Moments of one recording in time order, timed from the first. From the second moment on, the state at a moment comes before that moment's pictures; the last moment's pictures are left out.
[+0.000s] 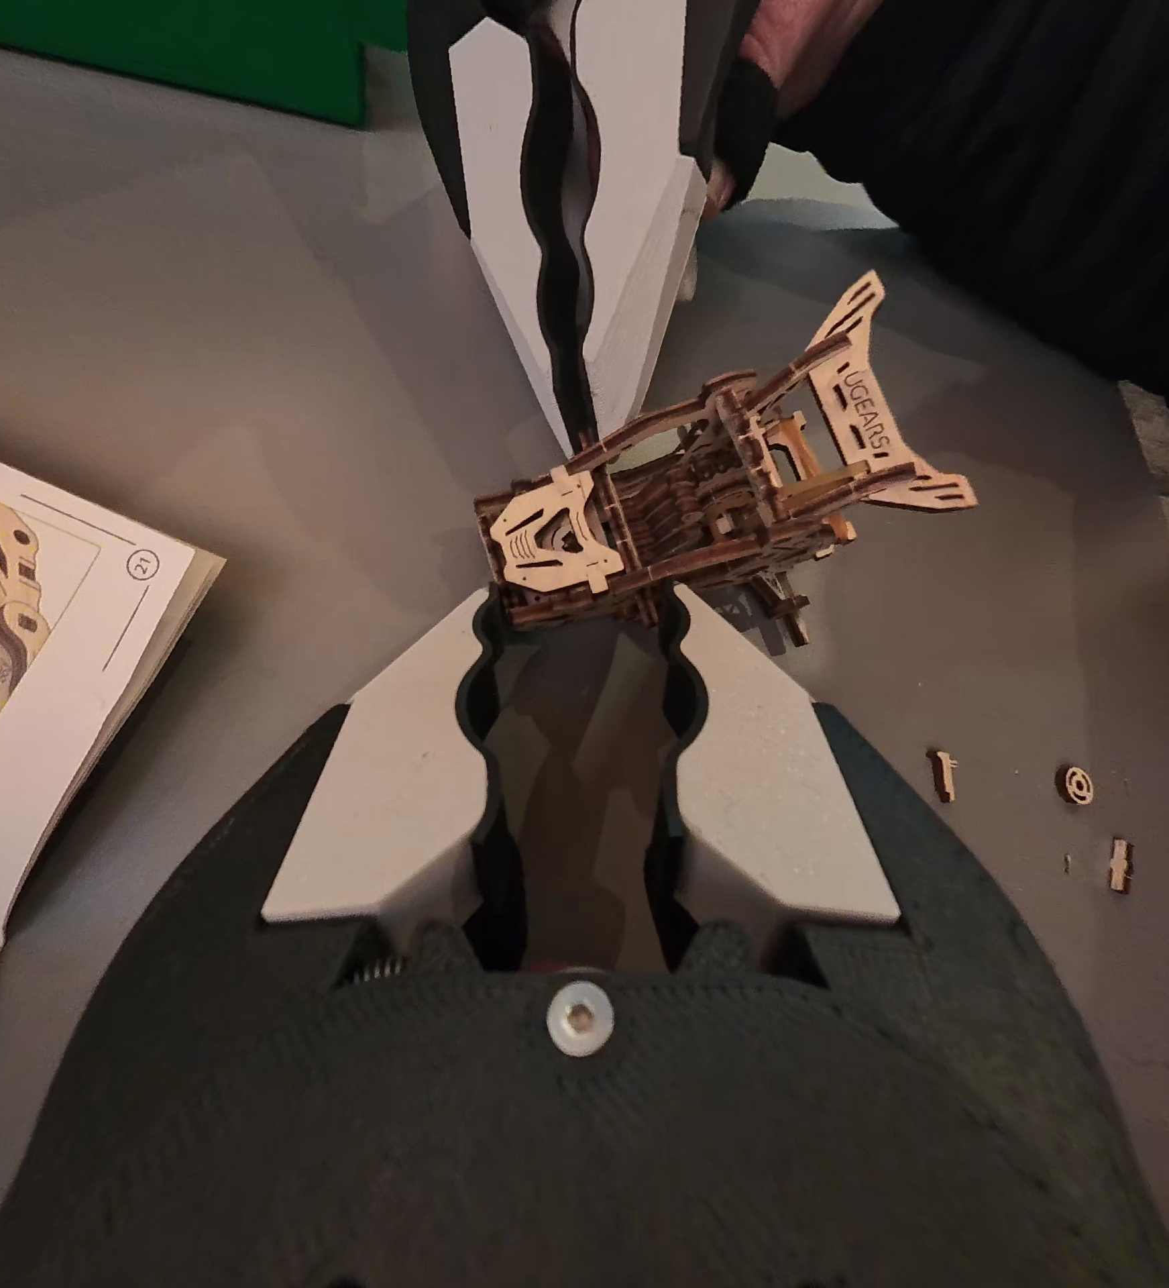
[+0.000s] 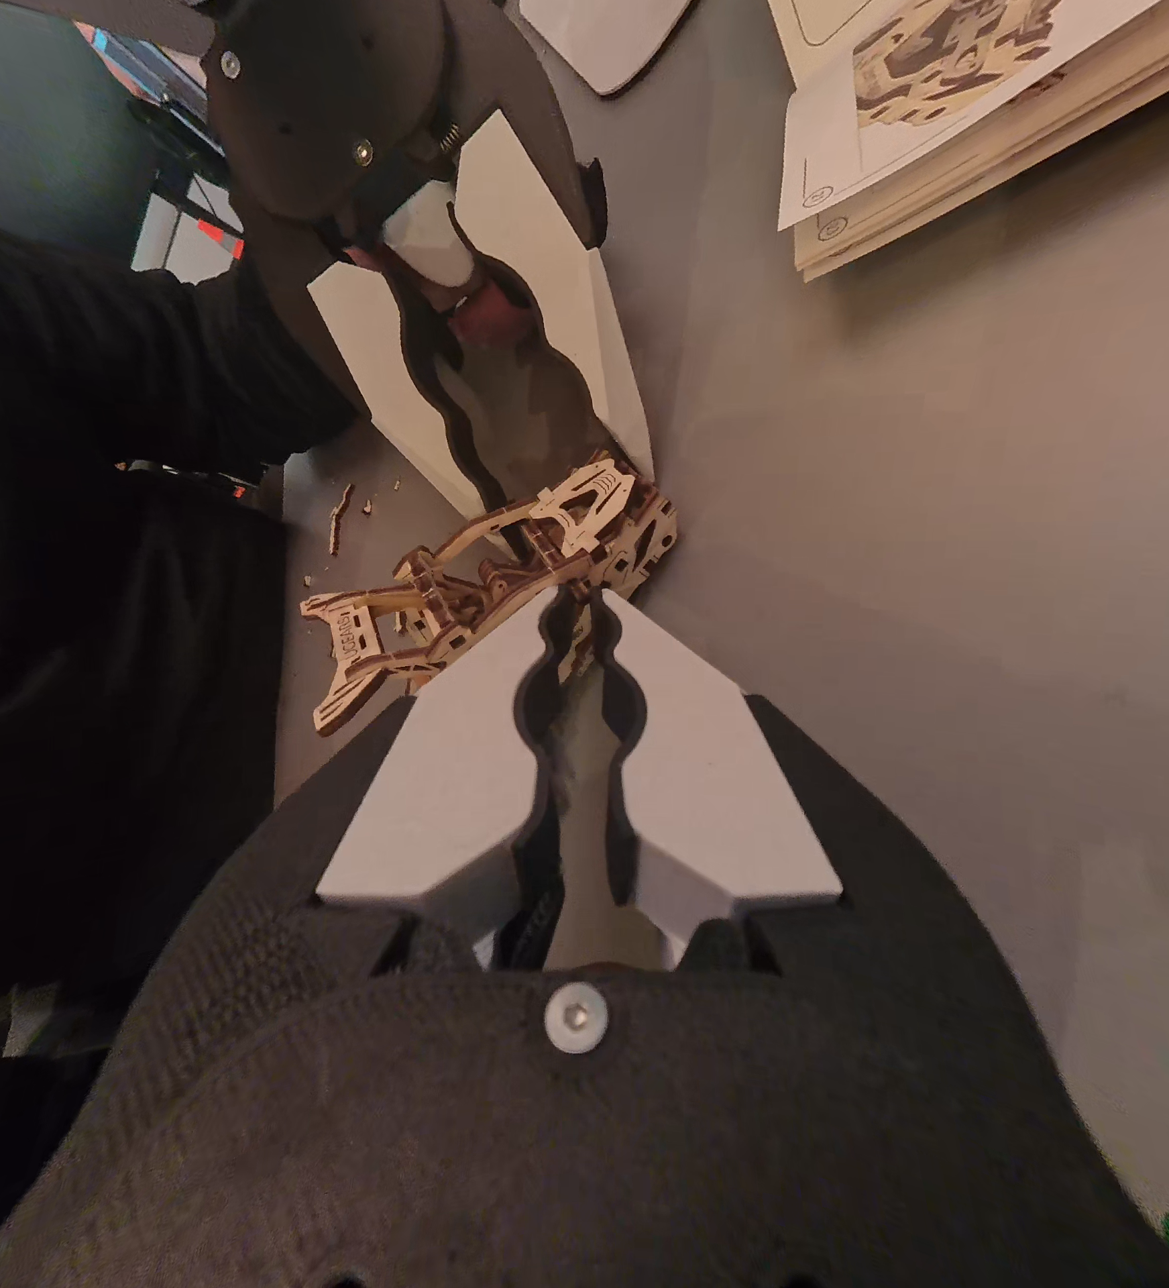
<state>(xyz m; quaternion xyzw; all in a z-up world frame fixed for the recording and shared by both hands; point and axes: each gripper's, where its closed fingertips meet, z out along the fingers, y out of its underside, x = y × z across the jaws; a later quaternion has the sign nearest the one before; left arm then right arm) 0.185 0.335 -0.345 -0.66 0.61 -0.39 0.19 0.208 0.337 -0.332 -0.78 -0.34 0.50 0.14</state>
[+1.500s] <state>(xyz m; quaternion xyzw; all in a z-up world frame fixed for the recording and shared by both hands) 0.178 0.293 -0.344 -0.58 0.69 -0.41 0.13 0.194 0.298 -0.341 -0.68 -0.59 0.38 0.21</state>
